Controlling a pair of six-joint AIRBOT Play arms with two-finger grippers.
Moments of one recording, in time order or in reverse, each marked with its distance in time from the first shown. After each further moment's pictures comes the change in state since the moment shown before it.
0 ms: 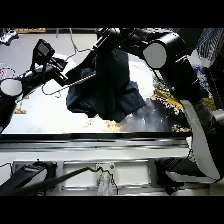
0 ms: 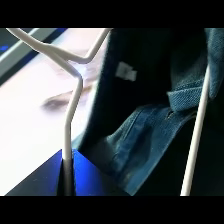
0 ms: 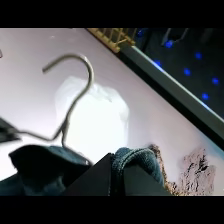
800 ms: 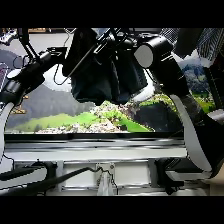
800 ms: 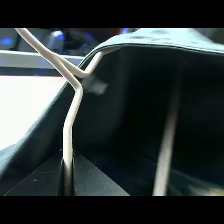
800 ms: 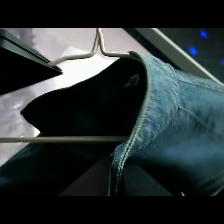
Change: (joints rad) left arm 0.150 -0.306 0.129 -0.766 -0.104 0.070; right arm -0.022 -0.084 0.000 -0.019 0.045 0.000
